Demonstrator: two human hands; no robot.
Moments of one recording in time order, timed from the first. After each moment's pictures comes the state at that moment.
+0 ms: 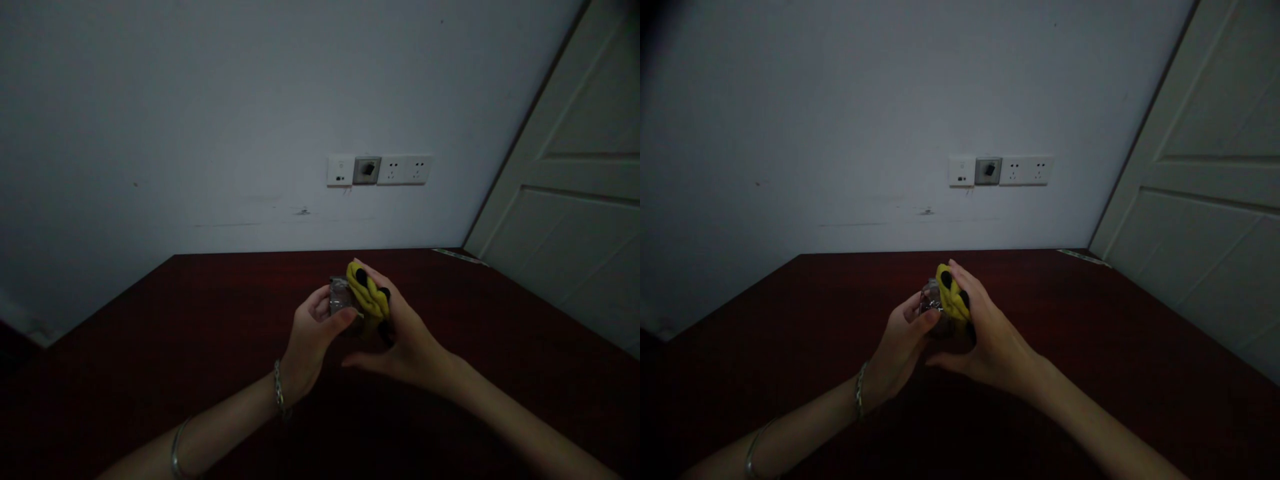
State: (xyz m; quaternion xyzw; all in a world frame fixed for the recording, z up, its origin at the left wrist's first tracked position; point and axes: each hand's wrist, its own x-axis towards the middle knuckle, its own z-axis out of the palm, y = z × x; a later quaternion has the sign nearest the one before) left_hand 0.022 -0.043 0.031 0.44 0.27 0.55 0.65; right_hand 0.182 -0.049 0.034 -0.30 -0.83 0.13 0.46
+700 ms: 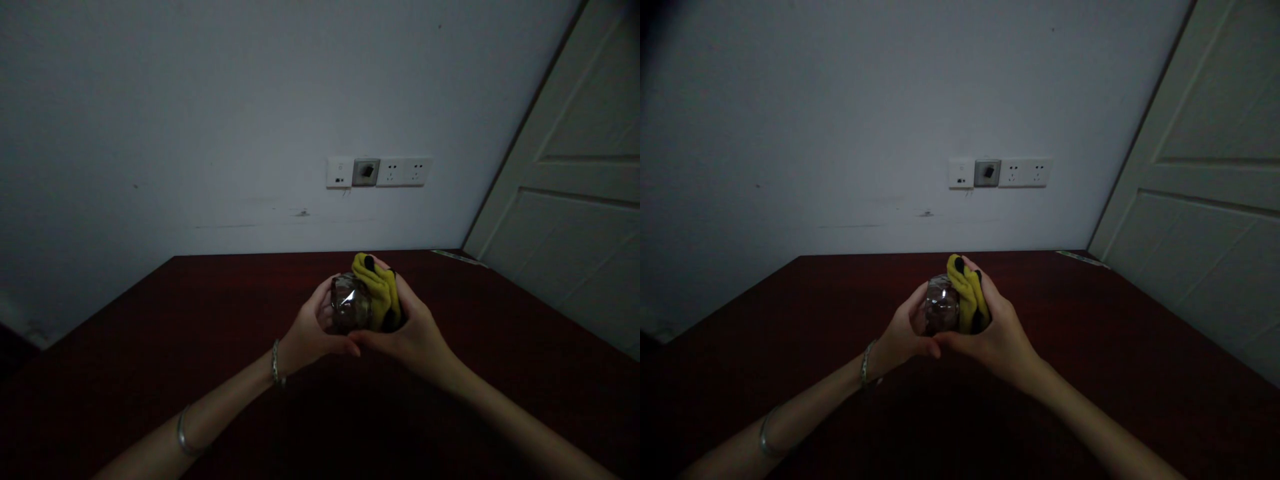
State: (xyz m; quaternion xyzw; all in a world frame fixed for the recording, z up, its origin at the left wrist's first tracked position) left_hand 0.009 -0.015 0.008 0.58 0.15 0.48 0.64; right_hand 0.174 -0.052 0.040 -0.37 -0.72 0.21 0.55
